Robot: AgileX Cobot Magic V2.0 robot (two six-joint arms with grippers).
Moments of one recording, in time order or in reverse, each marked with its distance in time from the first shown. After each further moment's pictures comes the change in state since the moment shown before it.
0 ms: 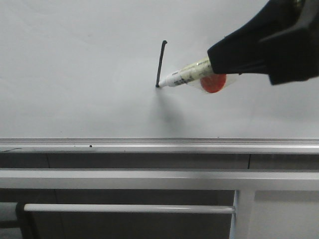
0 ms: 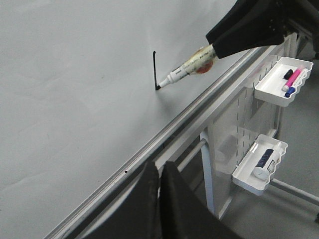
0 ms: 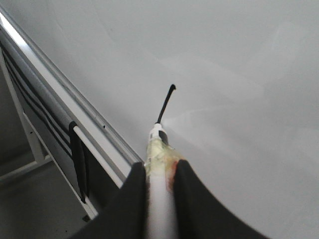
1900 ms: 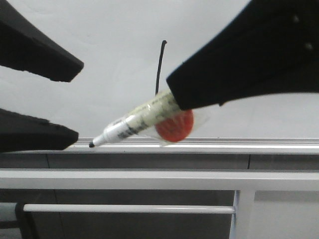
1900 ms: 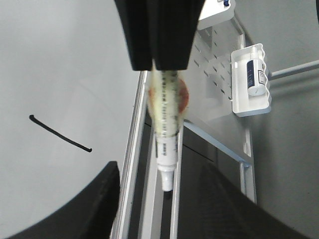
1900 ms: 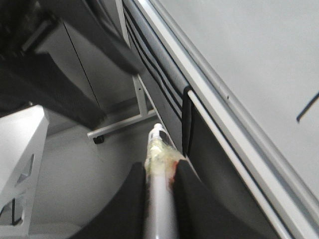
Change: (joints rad) left arm -0.200 0.569 -0.161 0.306 -0.152 0.260; right arm 0.000 -0.016 -0.132 0.040 0.483 0.002
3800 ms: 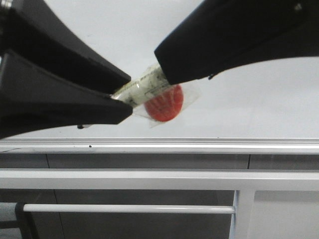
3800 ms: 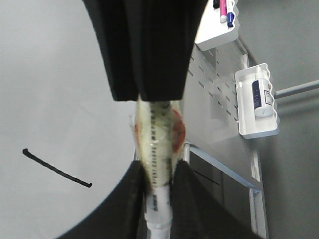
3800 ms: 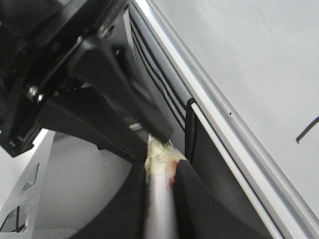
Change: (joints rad) left arm 0.098 0.133 -0.002 0.040 -0.232 0.000; right arm -0.002 0.010 -0.041 0.000 0.037 0.000
